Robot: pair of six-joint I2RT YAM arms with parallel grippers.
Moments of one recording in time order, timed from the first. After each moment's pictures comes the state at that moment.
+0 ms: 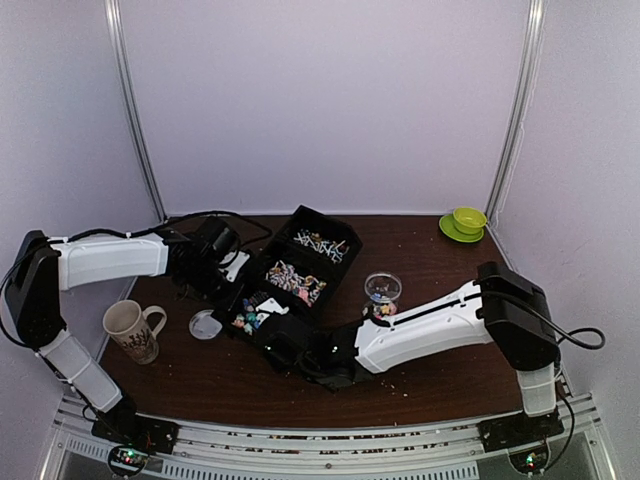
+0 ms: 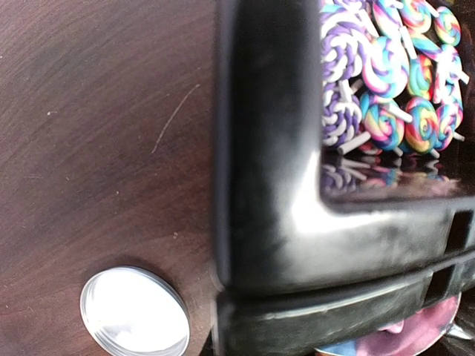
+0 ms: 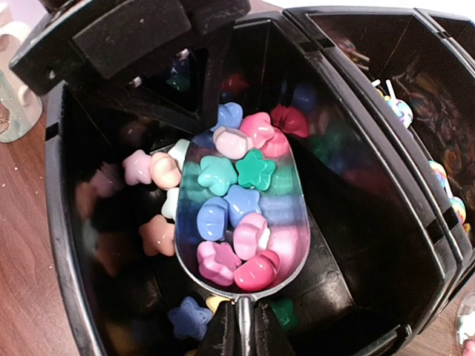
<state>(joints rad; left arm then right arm) -0.61 1.57 1.07 -0.64 0.03 -0.14 1.31 2.11 1.43 -0.03 0.61 0.34</state>
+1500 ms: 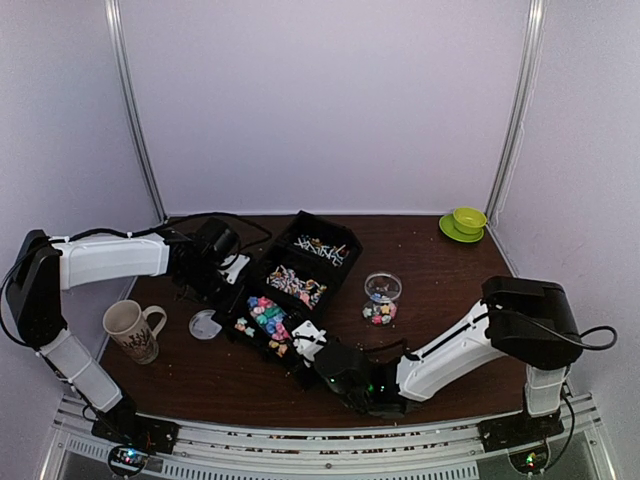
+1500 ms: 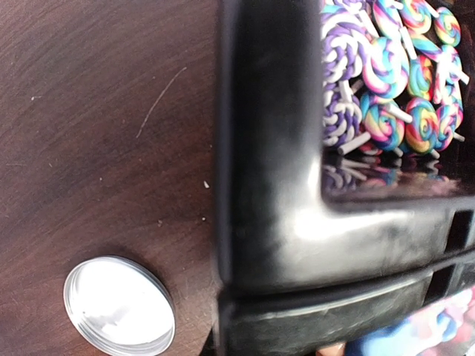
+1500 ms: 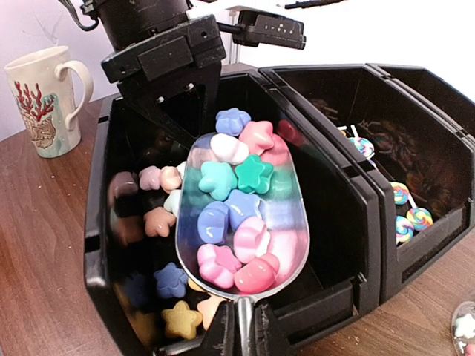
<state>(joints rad) -0.61 1.58 1.07 -0.66 0.07 -0.16 1.36 2.00 0.94 0.74 0.65 0.13</state>
